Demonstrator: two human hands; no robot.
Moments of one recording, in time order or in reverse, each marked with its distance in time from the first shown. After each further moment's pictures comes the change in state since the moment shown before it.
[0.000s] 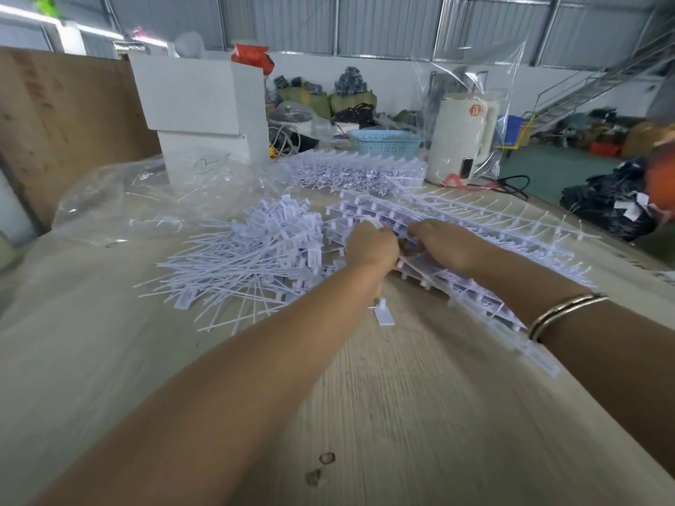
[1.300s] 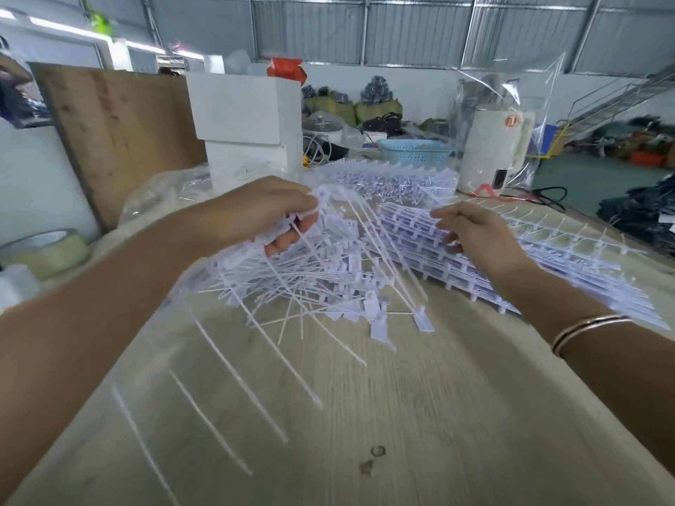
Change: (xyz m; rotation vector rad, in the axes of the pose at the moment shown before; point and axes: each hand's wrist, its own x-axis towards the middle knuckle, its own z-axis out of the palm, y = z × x) left_hand -0.048 0.053 -0.206 0.456 -0.465 0.414; right_hand -0.005 -0.013 0.012 0.625 0.281 -0.134
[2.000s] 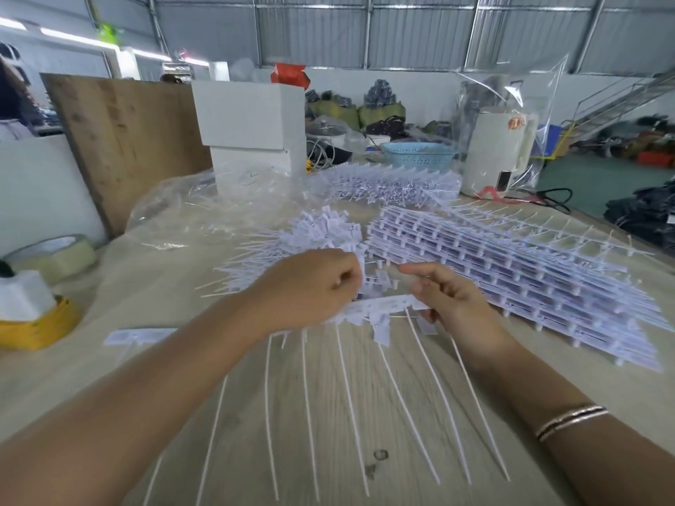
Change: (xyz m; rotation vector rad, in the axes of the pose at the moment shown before) left_hand -0.008 -0.019 0.070 0.611 0.066 0.068; right_hand -0.063 0.036 0.035 0.328 -0.235 -0.085
